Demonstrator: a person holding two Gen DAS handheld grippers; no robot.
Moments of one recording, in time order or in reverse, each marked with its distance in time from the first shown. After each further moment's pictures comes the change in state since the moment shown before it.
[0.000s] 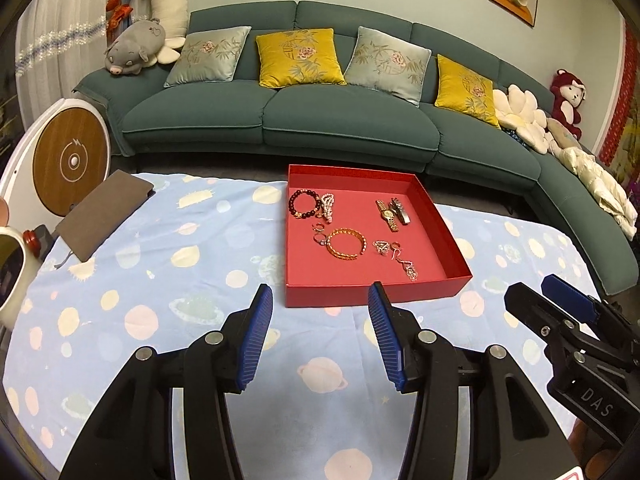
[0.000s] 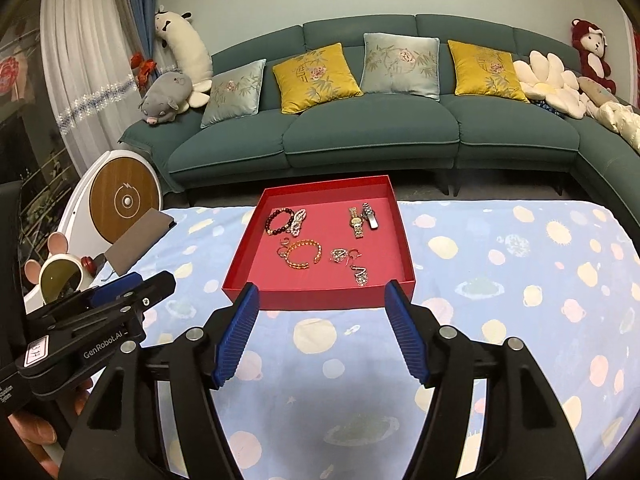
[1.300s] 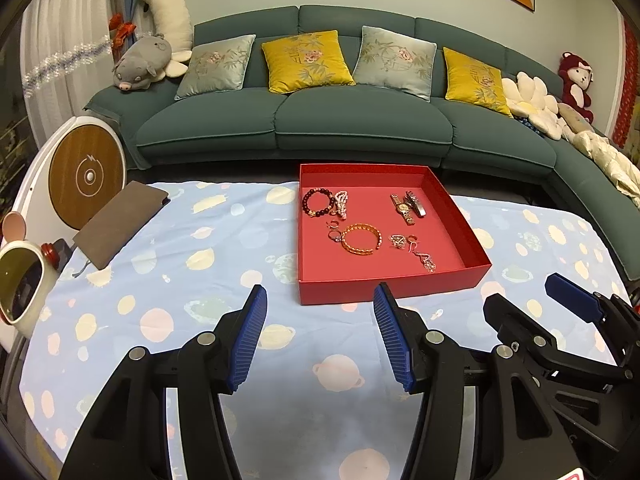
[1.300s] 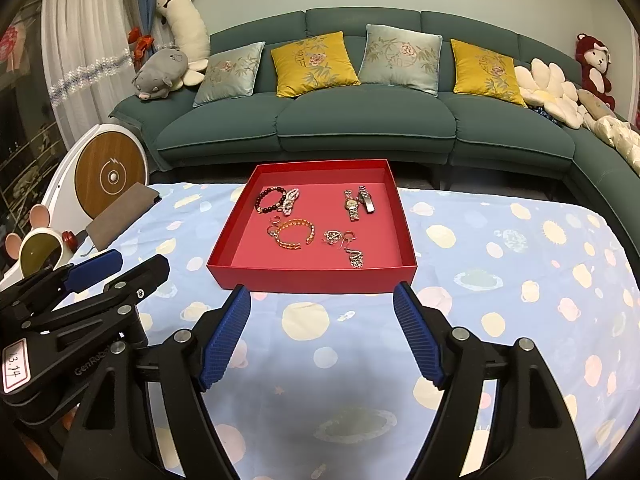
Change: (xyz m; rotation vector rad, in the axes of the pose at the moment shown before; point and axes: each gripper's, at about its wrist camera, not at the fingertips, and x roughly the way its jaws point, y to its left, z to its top) left arm 0.002 -0.009 -0.014 0.041 -0.017 0.089; right arm 0.015 0.014 -0.020 -0.057 0.032 -0.064
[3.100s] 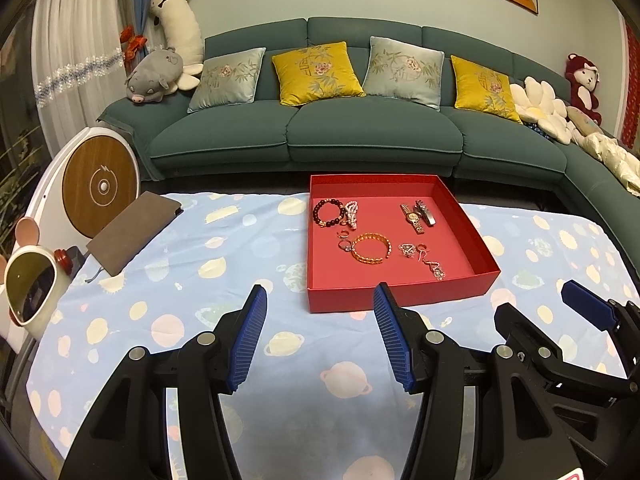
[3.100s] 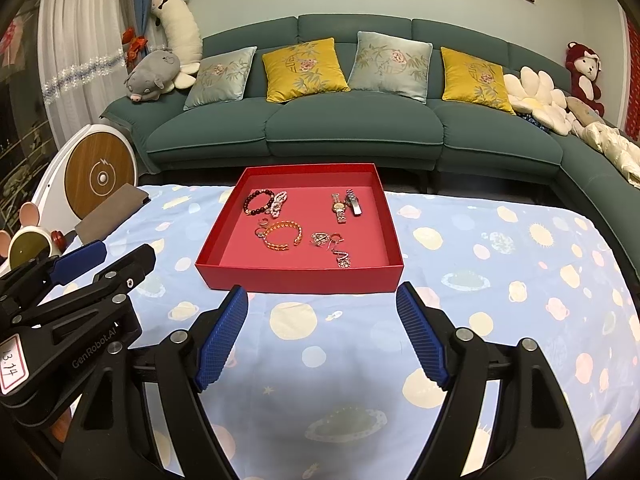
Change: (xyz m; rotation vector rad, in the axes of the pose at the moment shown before) left arm -0.005 -0.007 -0.003 0.006 -0.047 0.056; right arm -0.005 0.001 -0.006 -0.008 -0.027 -0.053
